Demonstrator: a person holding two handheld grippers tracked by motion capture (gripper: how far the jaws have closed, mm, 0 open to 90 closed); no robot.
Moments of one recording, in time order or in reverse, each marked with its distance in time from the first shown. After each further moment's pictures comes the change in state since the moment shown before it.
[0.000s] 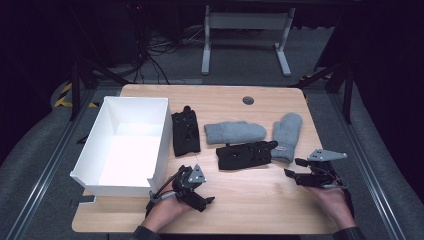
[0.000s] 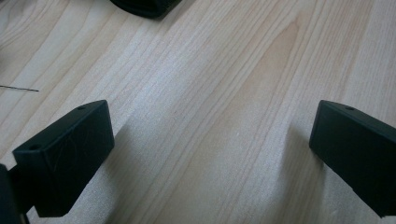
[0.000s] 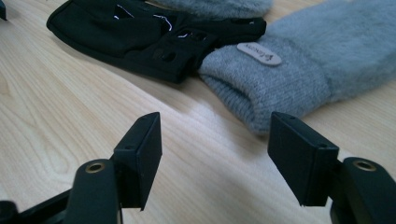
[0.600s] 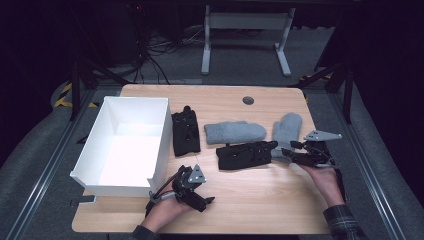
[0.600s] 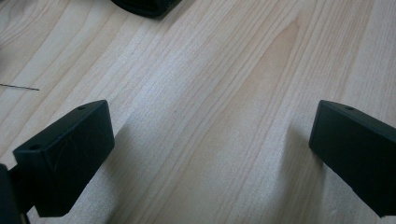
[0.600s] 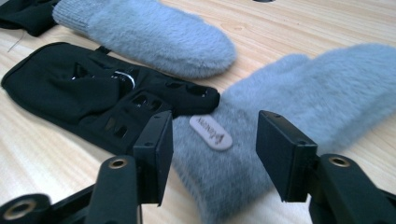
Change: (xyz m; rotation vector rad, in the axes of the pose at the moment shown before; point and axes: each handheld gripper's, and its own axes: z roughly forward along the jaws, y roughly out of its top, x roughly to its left) left arm -0.001 0.000 0.000 0.002 0.001 -0.004; right arm -0.028 0.039 0.024 -0.056 -0.042 0.027
